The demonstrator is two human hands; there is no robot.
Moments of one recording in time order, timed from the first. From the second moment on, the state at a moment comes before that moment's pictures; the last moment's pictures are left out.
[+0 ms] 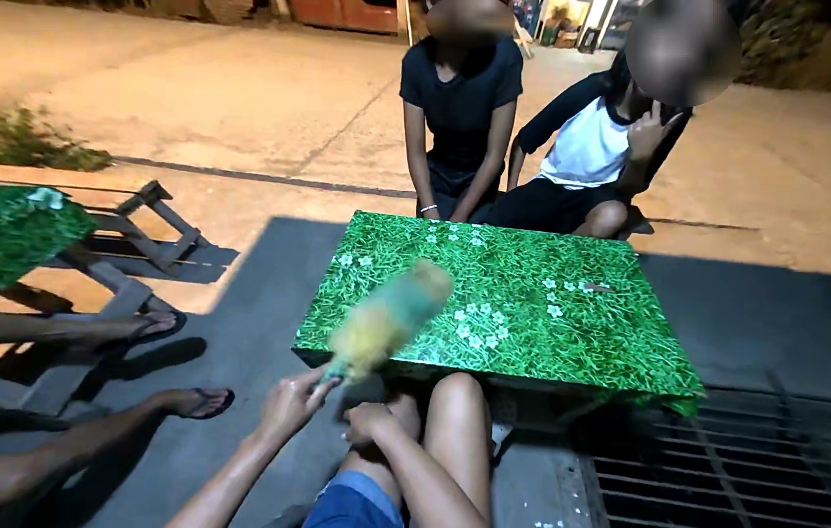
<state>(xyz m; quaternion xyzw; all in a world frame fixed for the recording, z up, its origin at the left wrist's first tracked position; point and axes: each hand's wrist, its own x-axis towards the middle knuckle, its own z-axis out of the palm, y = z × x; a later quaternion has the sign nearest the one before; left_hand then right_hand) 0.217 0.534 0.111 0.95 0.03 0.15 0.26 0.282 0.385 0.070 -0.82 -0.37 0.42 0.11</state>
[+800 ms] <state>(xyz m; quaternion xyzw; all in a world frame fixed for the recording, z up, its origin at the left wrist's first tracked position) 0.356 0.391 0.134 0.96 -0.14 -0.01 0.26 0.267 0.358 0.107 -0.85 -0.31 0.42 0.11</state>
